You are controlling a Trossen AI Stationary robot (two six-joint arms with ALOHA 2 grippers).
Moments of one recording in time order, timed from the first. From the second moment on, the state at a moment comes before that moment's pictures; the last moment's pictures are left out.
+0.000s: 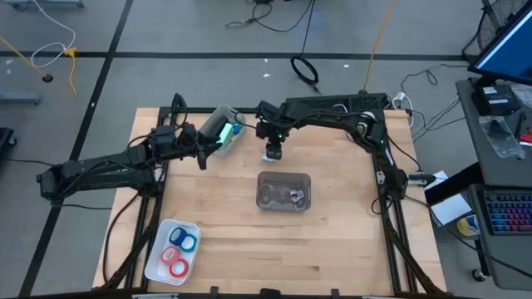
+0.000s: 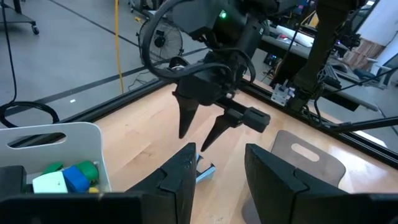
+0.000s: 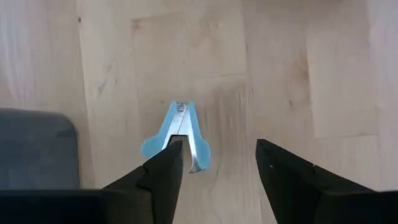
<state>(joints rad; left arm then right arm) 0.41 0.69 0.38 0.11 0.06 -0.30 -0.41 2.18 1.82 -0.86 -0.18 -0.27</state>
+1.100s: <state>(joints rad) 0.41 0.69 0.38 0.11 0.05 -0.30 -0.40 2.27 1.83 -0.83 -0.21 -0.18</state>
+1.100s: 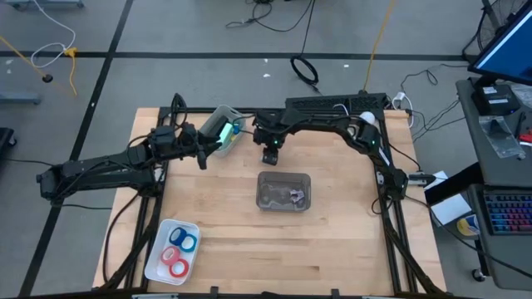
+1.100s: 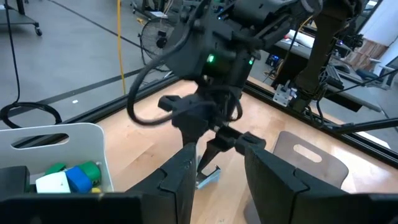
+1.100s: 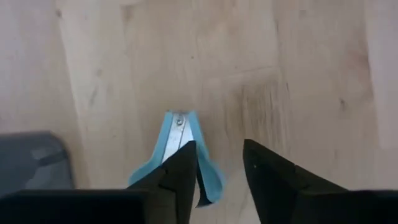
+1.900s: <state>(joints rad) 0.41 0.69 0.38 0.11 0.05 -0.29 -0.40 2.27 1.82 -0.83 -0.21 -0.16</state>
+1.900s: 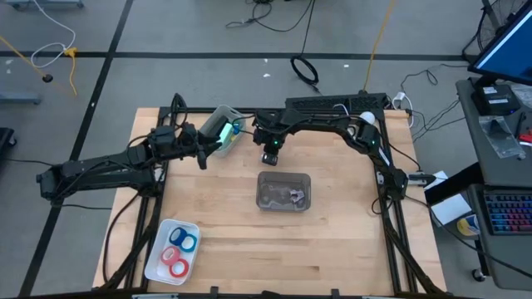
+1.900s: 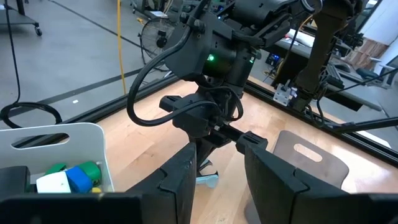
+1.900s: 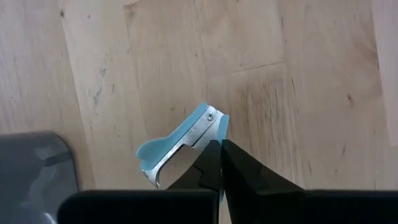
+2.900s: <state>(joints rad) 0.41 0.69 0.38 0.11 0.05 -0.29 -0.41 2.18 1.82 -0.89 -0.21 -0.15</state>
